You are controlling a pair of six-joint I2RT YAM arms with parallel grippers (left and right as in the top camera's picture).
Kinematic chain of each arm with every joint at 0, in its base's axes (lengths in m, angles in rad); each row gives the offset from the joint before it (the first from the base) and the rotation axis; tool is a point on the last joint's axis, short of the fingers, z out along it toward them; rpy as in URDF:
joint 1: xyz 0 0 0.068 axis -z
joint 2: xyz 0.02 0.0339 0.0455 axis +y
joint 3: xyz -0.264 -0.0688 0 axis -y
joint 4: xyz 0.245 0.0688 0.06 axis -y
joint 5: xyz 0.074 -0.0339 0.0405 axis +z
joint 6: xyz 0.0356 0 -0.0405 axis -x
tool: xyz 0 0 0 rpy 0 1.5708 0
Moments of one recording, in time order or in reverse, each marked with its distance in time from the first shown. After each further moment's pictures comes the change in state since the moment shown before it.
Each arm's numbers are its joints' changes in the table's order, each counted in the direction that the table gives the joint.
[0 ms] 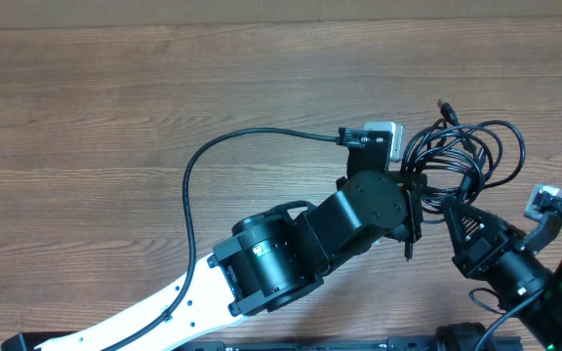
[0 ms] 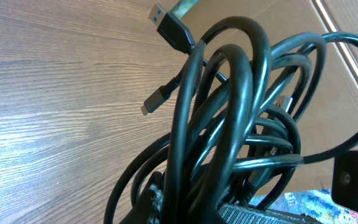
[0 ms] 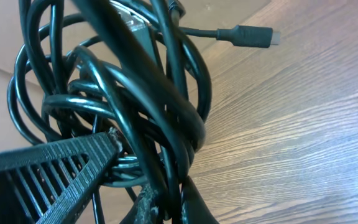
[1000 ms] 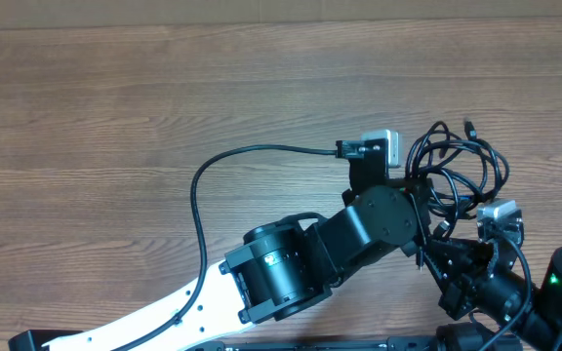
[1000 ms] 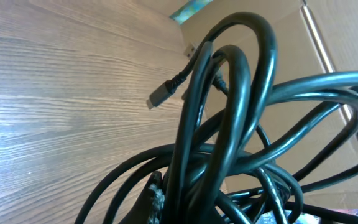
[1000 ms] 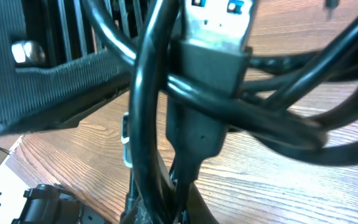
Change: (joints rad) left arm 0.033 0.005 -0.036 0.071 0.075 0.156; right arm 0.009 0.002 0.009 -0.213 0.244 0.566
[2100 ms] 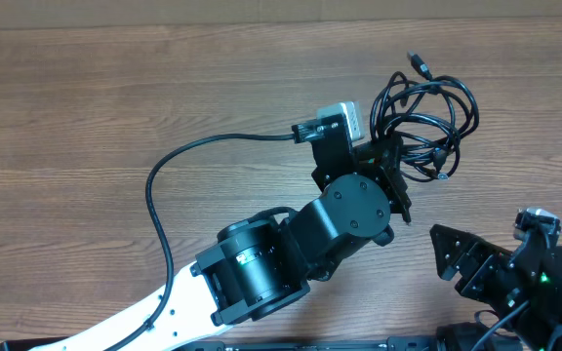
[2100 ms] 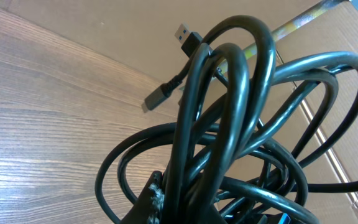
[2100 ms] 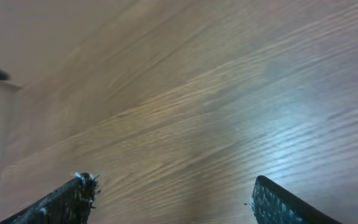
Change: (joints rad) left arm -0.031 -0.053 0.018 0.027 0.226 -0.027; right arm -0.008 0.000 -0.011 -0.066 -0.381 -0.430
